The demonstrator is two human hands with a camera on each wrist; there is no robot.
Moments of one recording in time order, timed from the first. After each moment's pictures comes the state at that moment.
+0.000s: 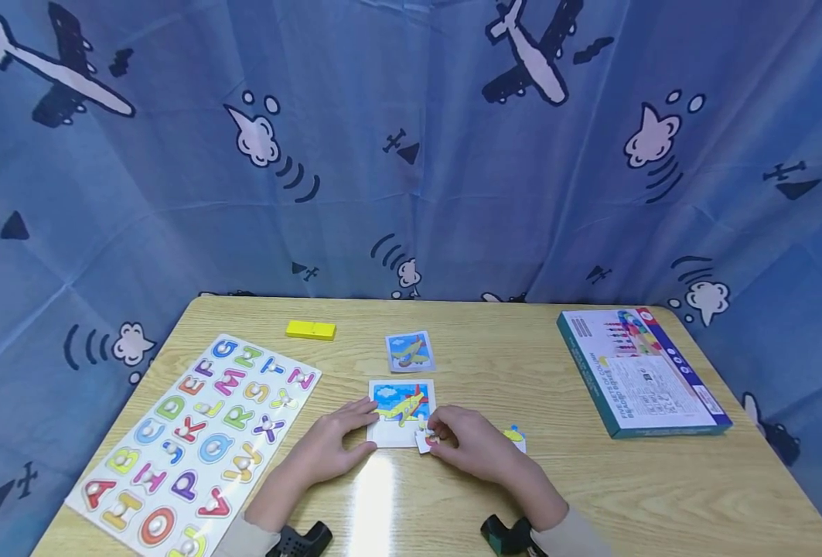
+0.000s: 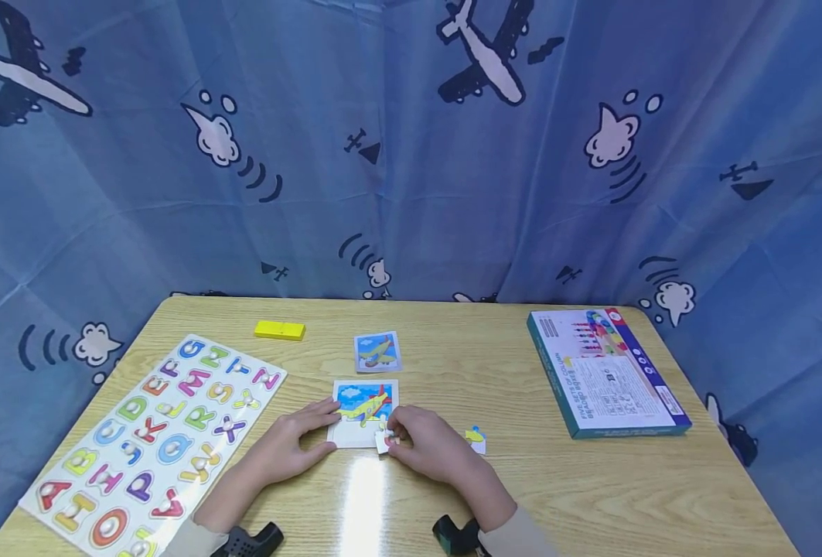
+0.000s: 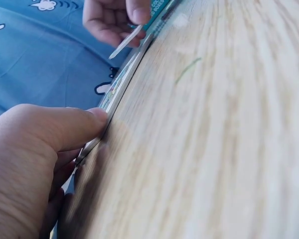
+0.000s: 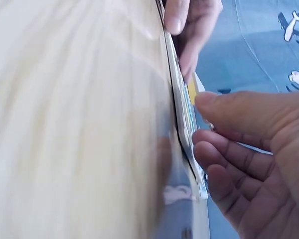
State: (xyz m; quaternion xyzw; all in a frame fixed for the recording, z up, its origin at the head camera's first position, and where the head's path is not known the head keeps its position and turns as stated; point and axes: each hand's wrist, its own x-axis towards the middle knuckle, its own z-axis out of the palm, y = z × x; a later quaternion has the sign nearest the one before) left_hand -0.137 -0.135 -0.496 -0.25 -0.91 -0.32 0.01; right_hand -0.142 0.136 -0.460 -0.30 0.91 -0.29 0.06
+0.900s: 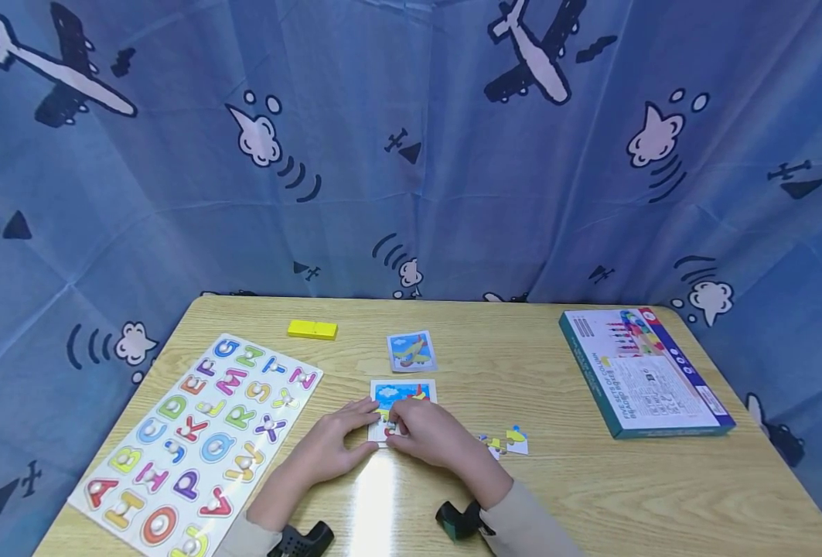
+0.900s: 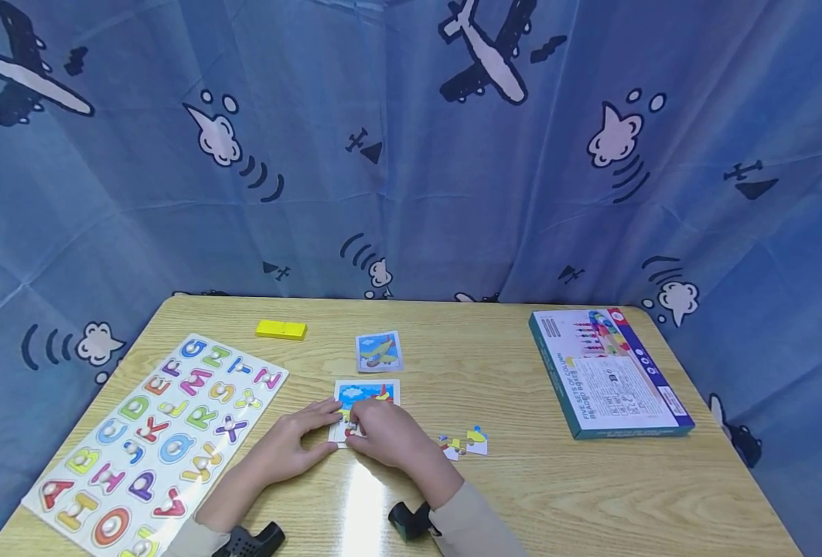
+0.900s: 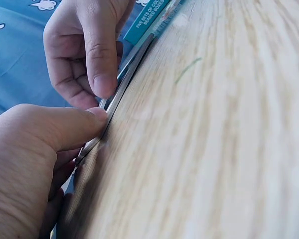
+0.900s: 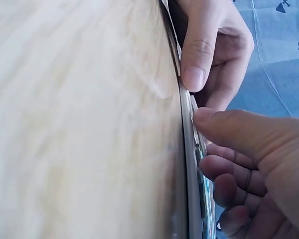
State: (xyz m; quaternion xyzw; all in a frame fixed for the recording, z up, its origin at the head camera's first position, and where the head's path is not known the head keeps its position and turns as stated) left_hand -0.138 -0.136 -0.498 -0.25 -0.91 -0.32 0.01; right_hand -0.162 0.073 -0.460 -0.33 0.92 -0.21 0.06
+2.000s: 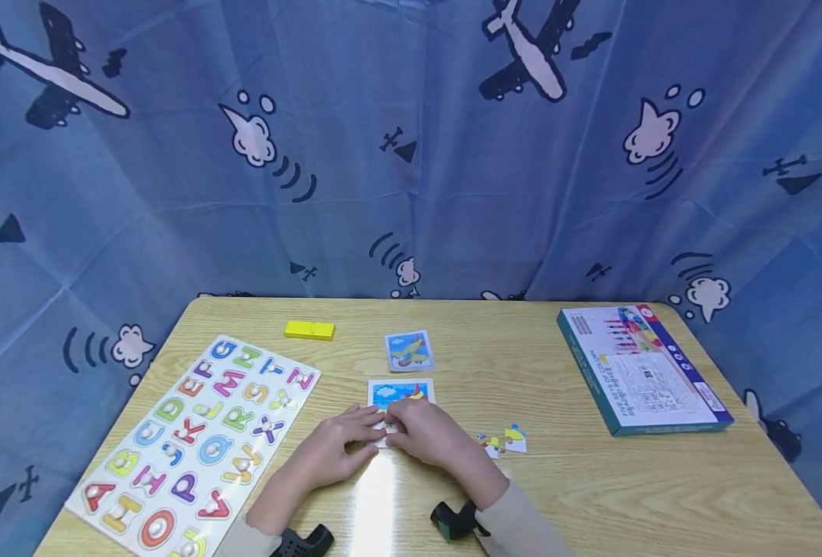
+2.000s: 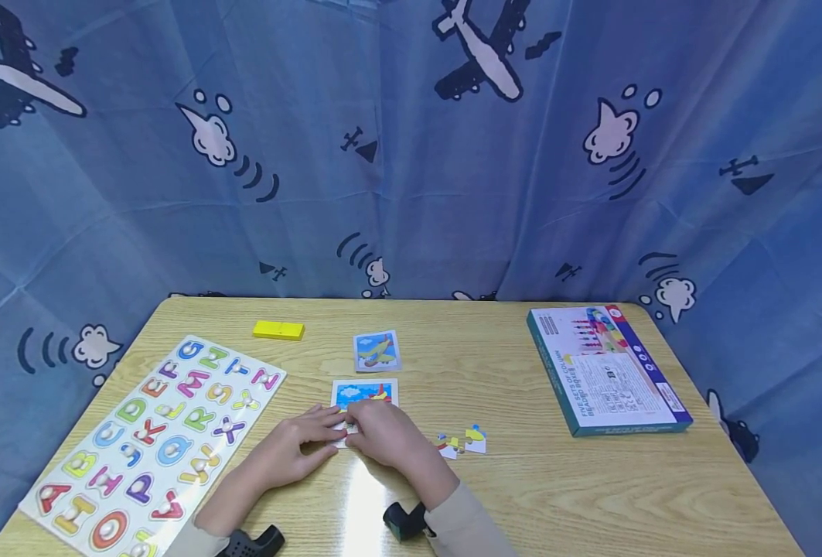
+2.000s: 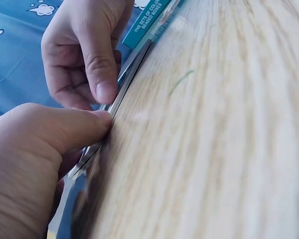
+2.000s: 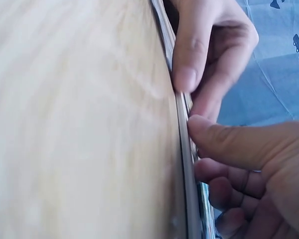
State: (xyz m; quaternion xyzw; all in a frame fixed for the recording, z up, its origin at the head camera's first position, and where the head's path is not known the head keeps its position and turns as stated) left_hand -0.137 -0.134 -0.497 -0.34 -0.89 -0.31 0.05; right_hand -0.162 0.071 -0.462 -0.32 0.92 -0.22 0.06
